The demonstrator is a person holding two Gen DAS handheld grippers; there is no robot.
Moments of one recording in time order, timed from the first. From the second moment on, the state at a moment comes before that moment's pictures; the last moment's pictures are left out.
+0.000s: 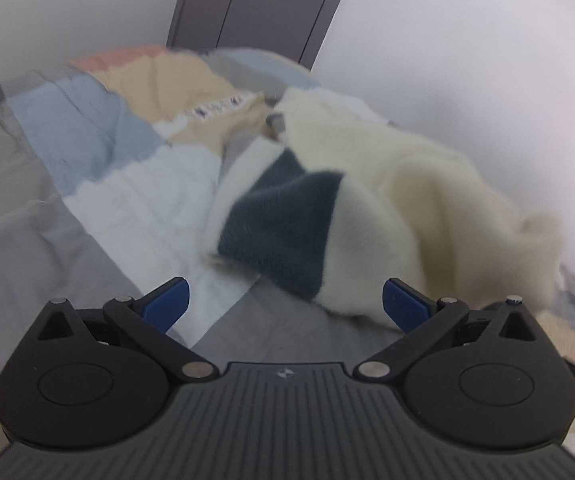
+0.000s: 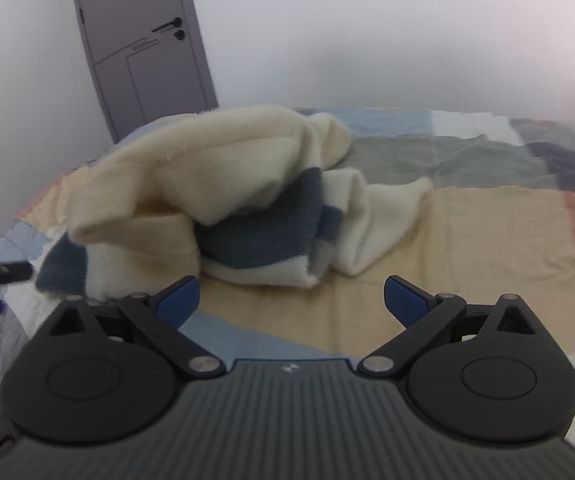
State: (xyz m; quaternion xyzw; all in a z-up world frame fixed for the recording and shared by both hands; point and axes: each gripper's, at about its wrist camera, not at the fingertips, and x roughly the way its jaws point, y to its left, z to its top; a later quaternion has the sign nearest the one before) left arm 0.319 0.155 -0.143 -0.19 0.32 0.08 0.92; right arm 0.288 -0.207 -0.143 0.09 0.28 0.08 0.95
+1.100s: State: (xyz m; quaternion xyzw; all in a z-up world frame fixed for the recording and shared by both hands) left arm 0.341 0.190 -0.163 -0.24 0.25 0.04 0.94; right arm 0.313 -0.189 -0.143 -0.03 0.22 0.09 0.97
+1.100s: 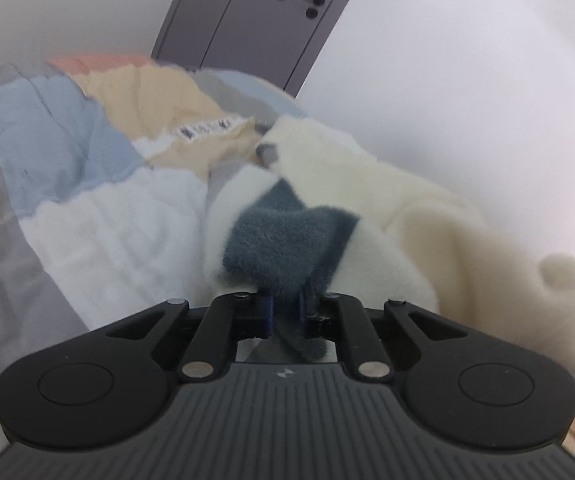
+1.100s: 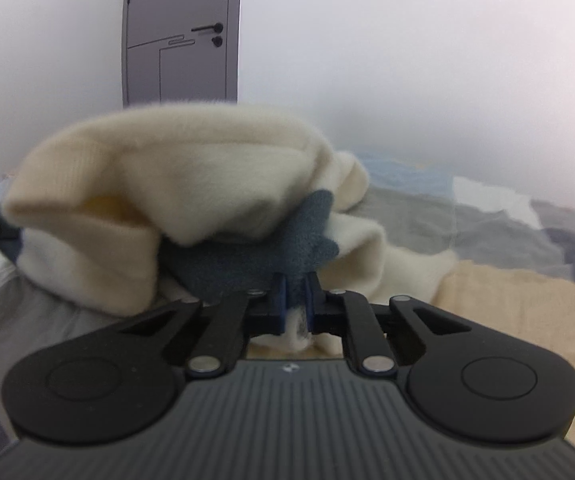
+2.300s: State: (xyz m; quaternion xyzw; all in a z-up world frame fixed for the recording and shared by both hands) left arm 0.276 0.251 -0.149 -0.35 0.29 0.10 0.88; right arm 0.255 -0.237 -0.137 0.30 0.24 0.17 0.91
